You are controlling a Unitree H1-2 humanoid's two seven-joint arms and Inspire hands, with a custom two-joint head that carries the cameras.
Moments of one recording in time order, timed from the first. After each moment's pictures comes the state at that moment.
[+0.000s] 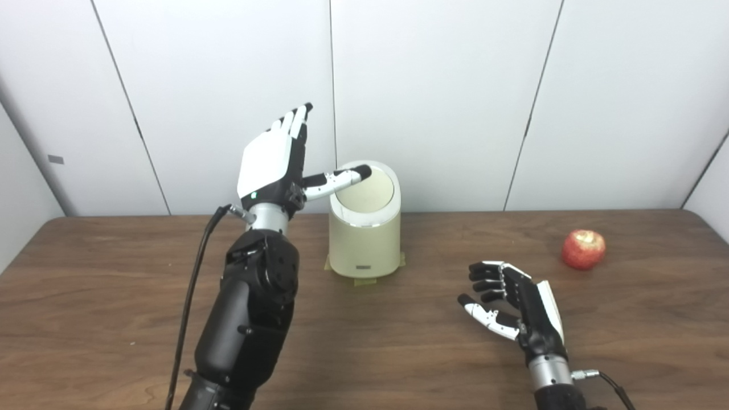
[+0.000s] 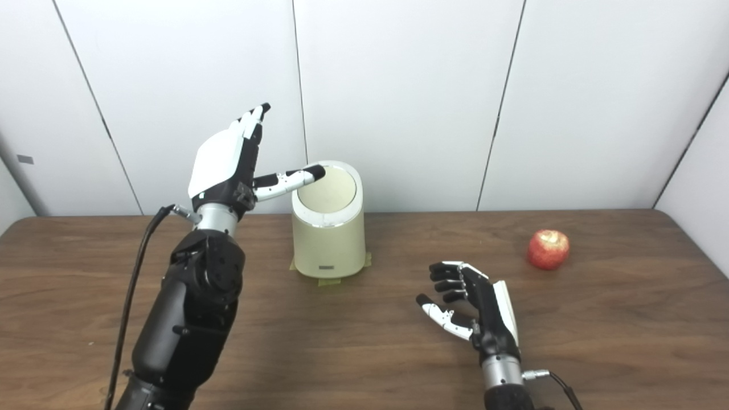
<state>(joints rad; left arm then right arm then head) -0.65 0.06 -0.19 0.00 0.95 0.47 -0.10 -0.12 -0.07 0.01 0.05 -0.30 -0.01 -0.16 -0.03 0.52</state>
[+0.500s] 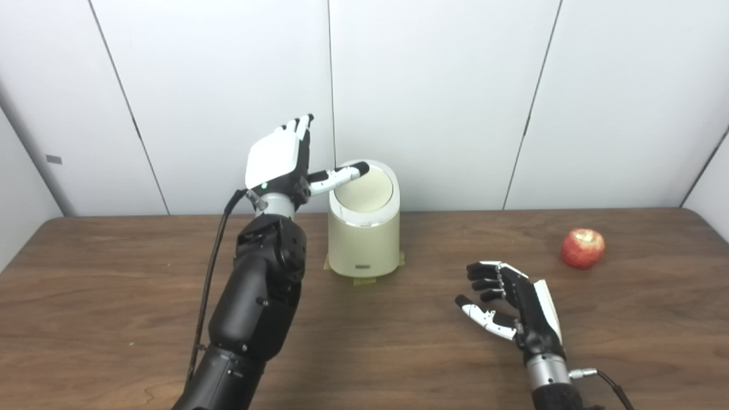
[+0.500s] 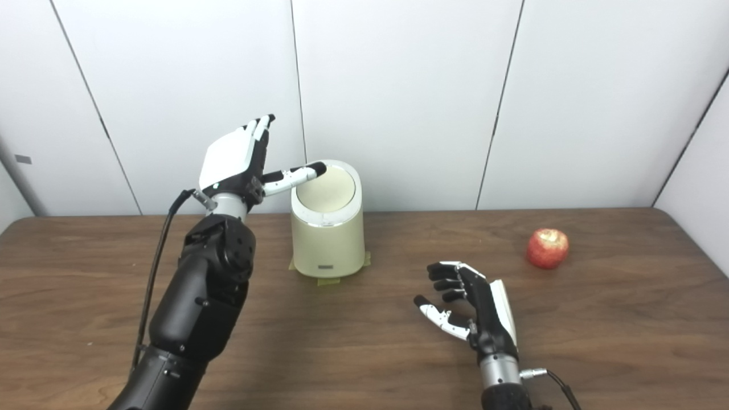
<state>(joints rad) -0.73 0.06 -0.17 0.20 1.03 0.47 -0.12 -0.12 -0.07 0.02 0.05 -0.33 0.01 -0.16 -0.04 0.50</state>
